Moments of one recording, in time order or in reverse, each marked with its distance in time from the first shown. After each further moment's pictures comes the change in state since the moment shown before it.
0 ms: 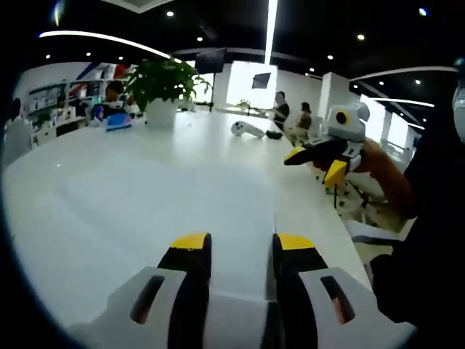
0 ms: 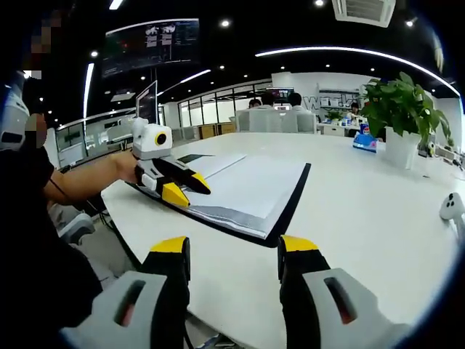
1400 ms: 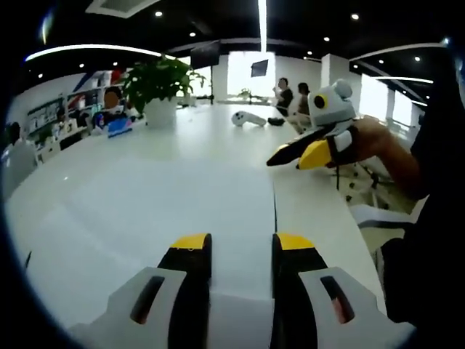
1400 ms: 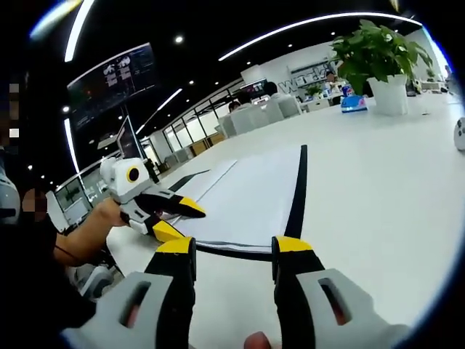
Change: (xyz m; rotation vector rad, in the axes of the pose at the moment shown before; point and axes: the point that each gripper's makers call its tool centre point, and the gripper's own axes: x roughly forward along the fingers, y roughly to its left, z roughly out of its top) left arm 0.001 -0.004 -0.004 0.111 0.075 0.059; right arm 0.037 -0.006 0.007 0.318 -0.048 0.016
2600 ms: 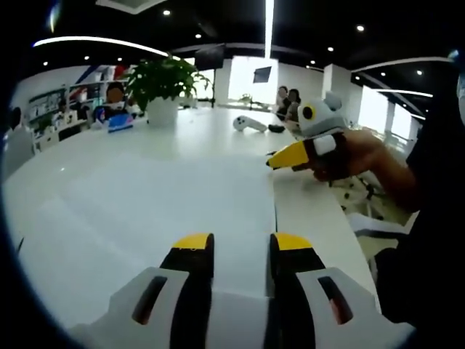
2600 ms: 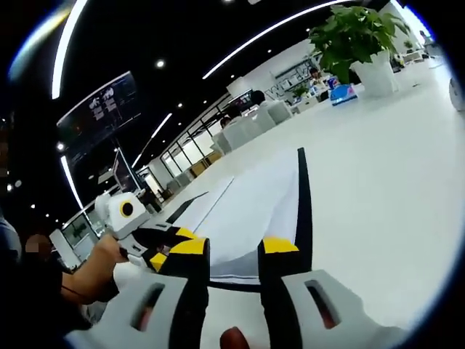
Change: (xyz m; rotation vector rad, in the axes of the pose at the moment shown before) left arm -0.002 0.000 0.001 -0.070 -0.038 -0.026; right arm 0.032 -0.007 0.020 0.177 -0.102 0.003
